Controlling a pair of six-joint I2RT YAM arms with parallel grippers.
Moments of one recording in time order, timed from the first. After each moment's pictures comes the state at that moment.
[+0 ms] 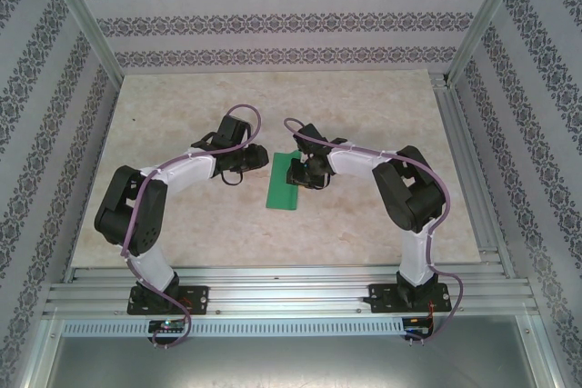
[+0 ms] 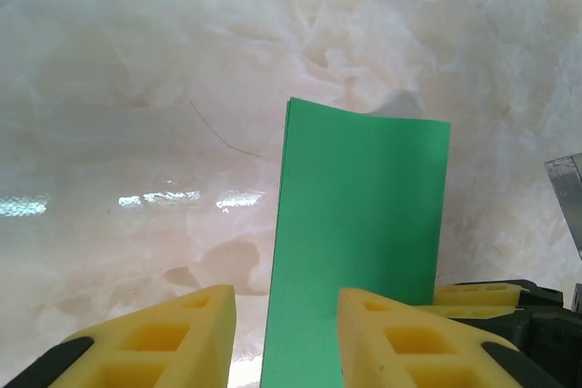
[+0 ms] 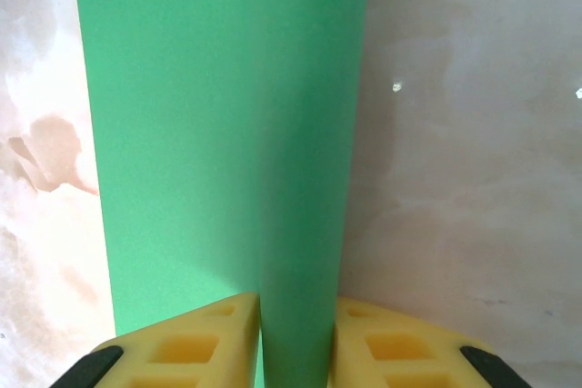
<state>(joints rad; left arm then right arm) -0.43 1.73 1.07 -0.26 0.23 -0.64 0.60 1.98 1.25 -0.45 -0.25 0.69</state>
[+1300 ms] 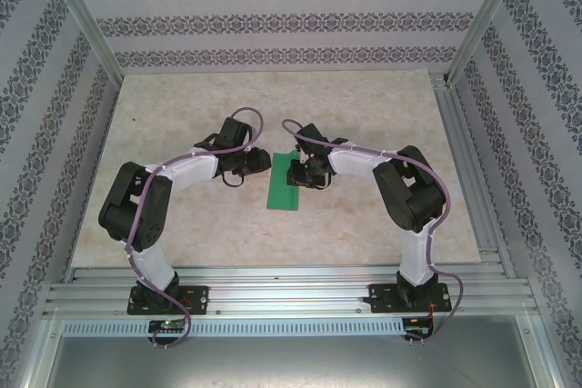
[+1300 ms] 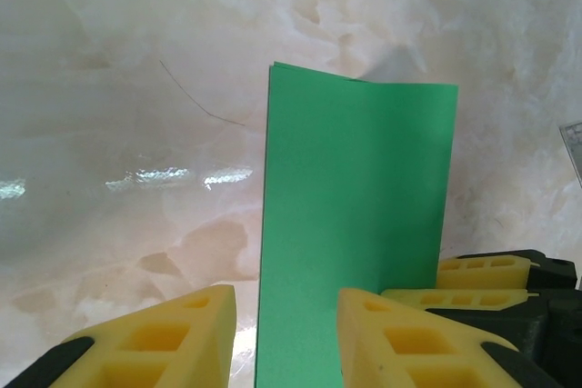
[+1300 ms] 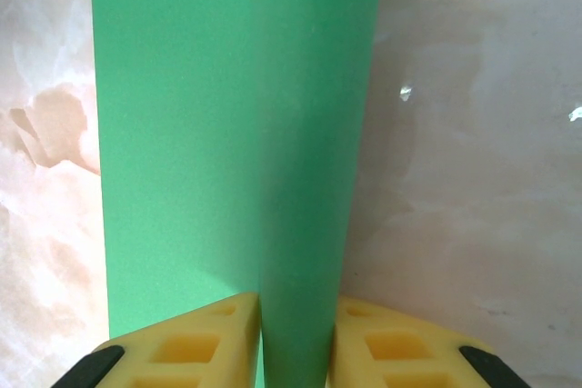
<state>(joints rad) -0.43 1.77 1.07 -0.26 0.30 -0.63 0.59 1.98 1.24 -0.45 -0.27 0.60</state>
